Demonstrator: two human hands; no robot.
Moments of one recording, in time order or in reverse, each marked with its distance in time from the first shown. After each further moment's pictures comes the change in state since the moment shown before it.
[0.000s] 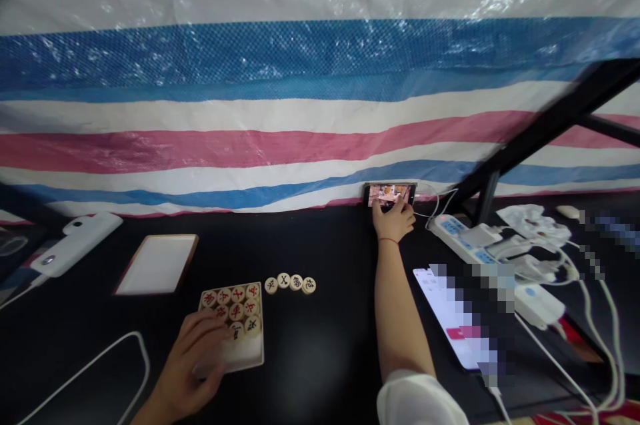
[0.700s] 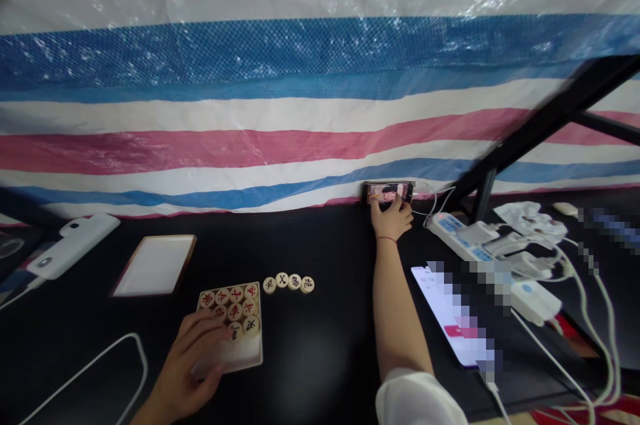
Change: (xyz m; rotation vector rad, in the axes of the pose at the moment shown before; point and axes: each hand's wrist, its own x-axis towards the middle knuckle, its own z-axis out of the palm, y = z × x) left_hand 0.005 0.002 -0.003 0.017 0.002 0.020; right_hand -0.001 0.000 -0.001 0.027 -0.002 -0.004
